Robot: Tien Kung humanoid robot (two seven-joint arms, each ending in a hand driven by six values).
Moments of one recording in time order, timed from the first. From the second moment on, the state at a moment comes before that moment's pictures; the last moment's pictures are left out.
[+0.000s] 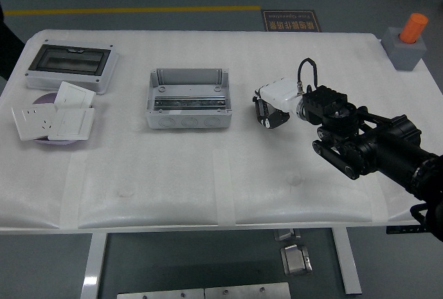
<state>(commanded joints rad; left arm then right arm) -0.09 0.20 -0.13 -0.22 0.81 0.08 0.09 0.96 -0.13 0.28 0.52 -1.93 -0.06 0.07</state>
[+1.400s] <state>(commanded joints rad) -0.09 0.20 -0.12 -0.22 0.79 0.08 0.07 0.95 -0.14 0.29 0.54 -1.93 -0.07 0.09</state>
